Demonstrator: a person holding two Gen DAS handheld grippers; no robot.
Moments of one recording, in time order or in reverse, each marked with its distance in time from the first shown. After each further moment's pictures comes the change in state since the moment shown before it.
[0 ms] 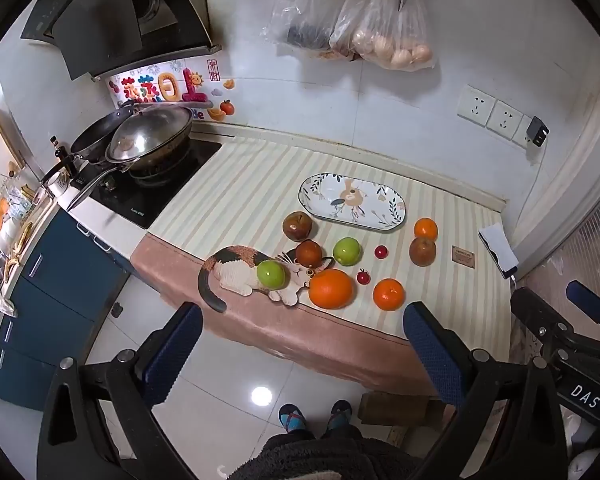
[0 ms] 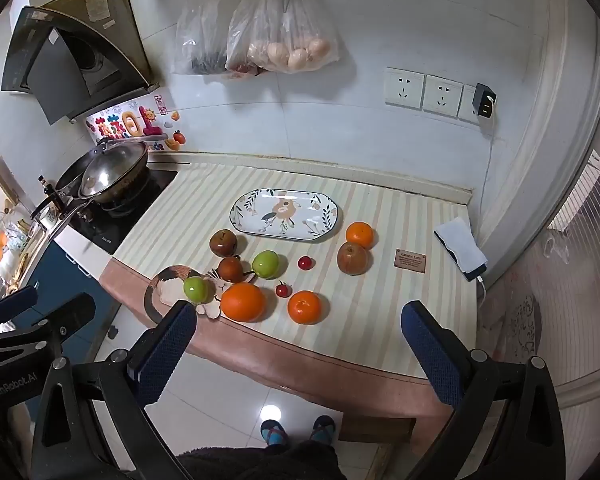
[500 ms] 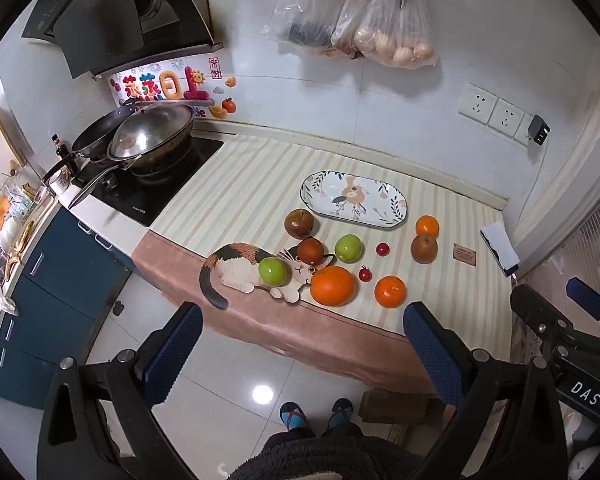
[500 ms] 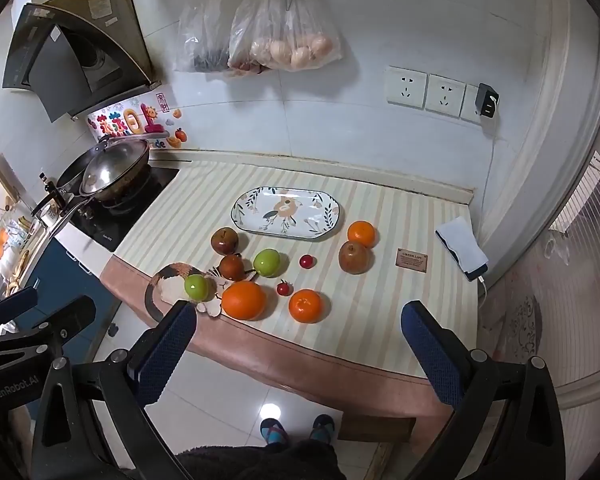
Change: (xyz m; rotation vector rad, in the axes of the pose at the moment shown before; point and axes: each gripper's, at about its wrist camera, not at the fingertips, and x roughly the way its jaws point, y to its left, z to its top) left arm 0.000 0.002 -0.006 0.001 0.002 0.008; right arm 0.000 0.002 -0.002 -0.009 0.009 -0.009
